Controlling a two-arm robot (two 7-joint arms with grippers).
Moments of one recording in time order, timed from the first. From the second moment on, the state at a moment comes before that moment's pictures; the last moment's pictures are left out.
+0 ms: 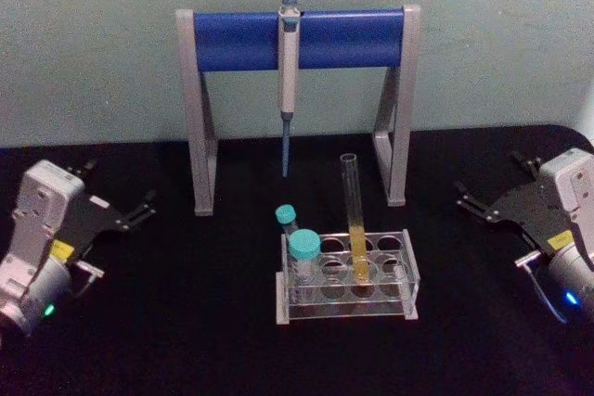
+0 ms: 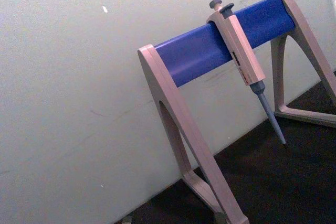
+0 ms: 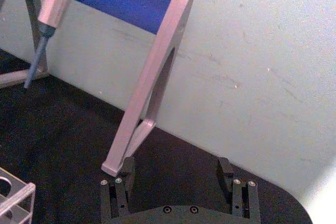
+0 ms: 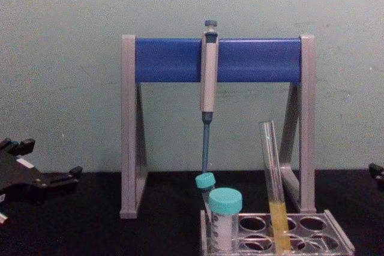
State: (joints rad) left arm -0.20 0.60 0.45 -1.41 -0.25 -0.12 0.03; right arm 0.19 0.60 -0.43 -1.42 0.24 -0.14 -0.01
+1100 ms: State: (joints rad) left arm -0.20 0.60 0.45 -1.41 -0.25 -0.12 0.03; right arm 0.15 0.59 -0.38 -1.58 0.41 -0.13 0.32
